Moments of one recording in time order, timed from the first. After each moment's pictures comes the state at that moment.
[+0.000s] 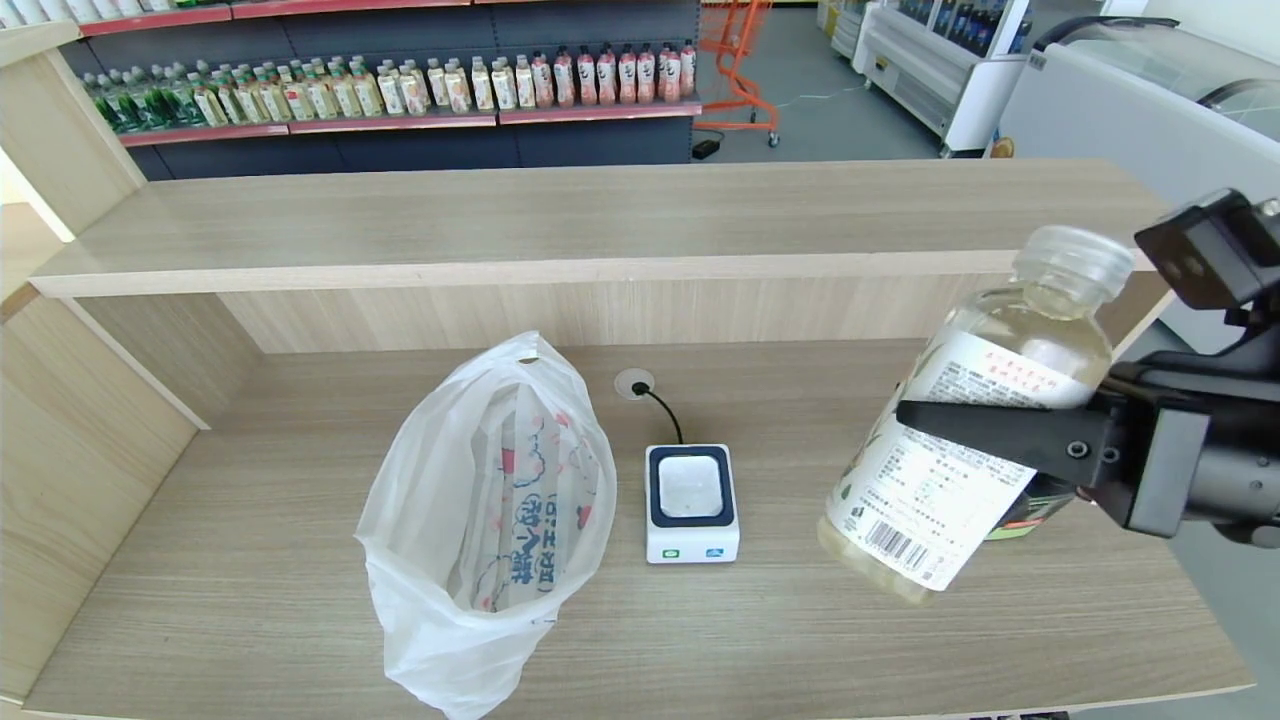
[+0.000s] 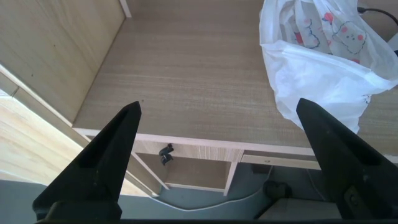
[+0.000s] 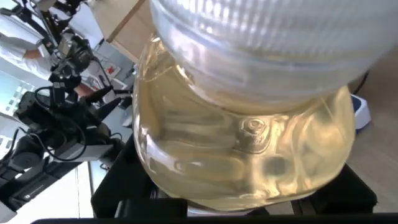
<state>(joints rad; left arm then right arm) 0.00 0.00 0.00 0.05 0.13 0.01 0.44 1.29 -0.69 -0.54 0.67 0.28</state>
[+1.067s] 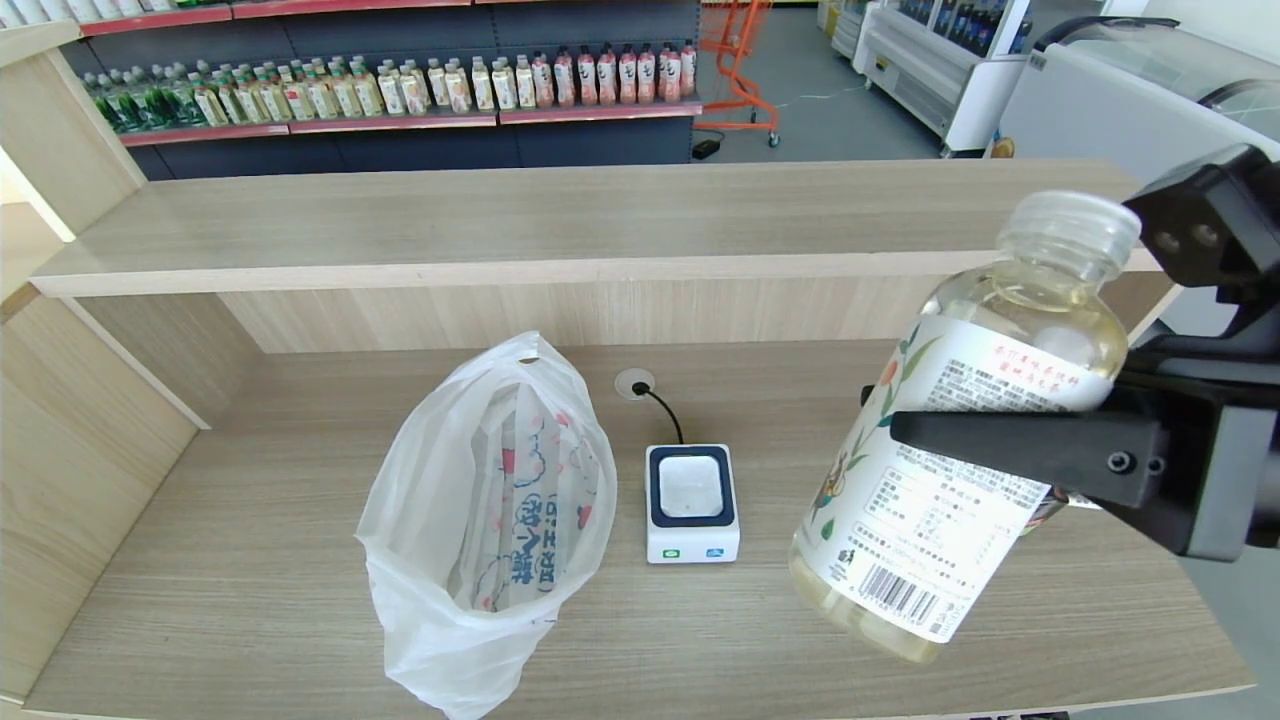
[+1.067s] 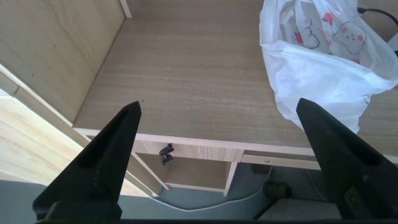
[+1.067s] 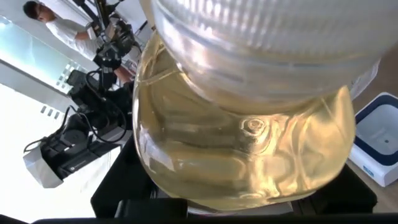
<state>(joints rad) 0.00 0.00 0.00 0.05 0.13 0.01 0.53 1.30 -0.74 -0.54 0.77 0.32</state>
